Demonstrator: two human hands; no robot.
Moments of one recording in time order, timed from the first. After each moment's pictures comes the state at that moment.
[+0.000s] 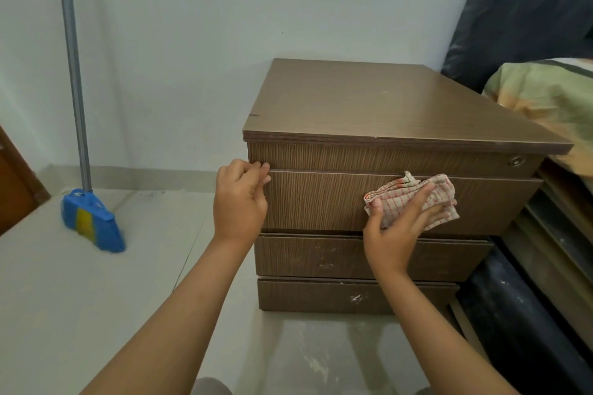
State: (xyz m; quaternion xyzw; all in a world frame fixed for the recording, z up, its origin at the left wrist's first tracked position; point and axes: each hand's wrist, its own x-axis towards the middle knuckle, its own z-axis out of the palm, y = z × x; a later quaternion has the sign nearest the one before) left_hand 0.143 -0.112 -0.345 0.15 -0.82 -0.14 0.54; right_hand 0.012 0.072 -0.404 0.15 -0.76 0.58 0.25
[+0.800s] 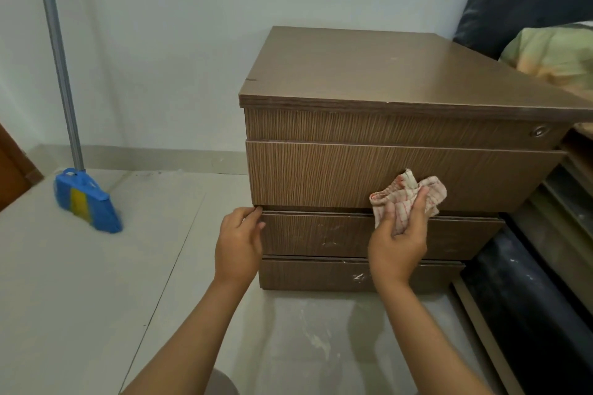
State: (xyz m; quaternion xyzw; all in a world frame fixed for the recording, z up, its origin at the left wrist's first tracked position) left_hand 0.167 -0.109 -0.468 0.21 -0.87 -0.19 0.40; right_hand 0.042 0.075 -0.439 0.08 -0.72 0.63 0.27
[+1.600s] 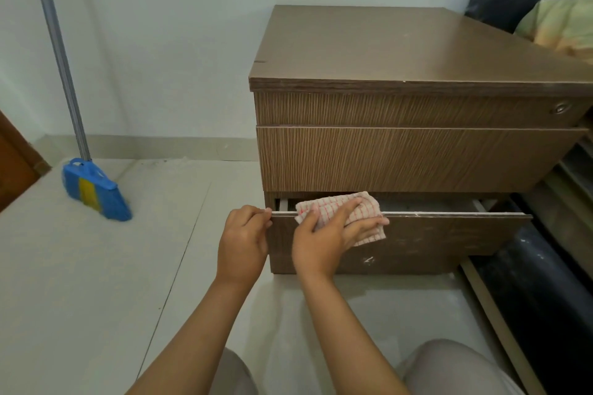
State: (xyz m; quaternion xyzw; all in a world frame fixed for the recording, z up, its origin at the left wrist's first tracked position) left_hand 0.192 -0.107 -0.465 0.17 -0.89 -0.15 0.40; right_hand 0.126 -0.018 -0.450 0.00 -0.80 0.60 0.07
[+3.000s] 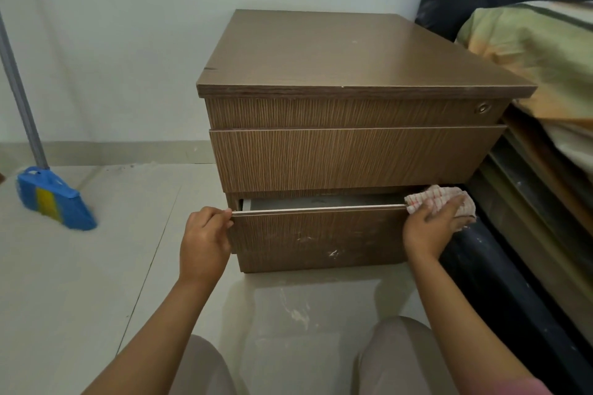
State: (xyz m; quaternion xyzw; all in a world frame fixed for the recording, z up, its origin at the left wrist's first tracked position) left_hand 0.193 -0.100 -0.461 0.17 -0.89 -0.14 0.39; right_hand -0.006 0.174 -0.440 -0.11 -0.82 0.56 0.11
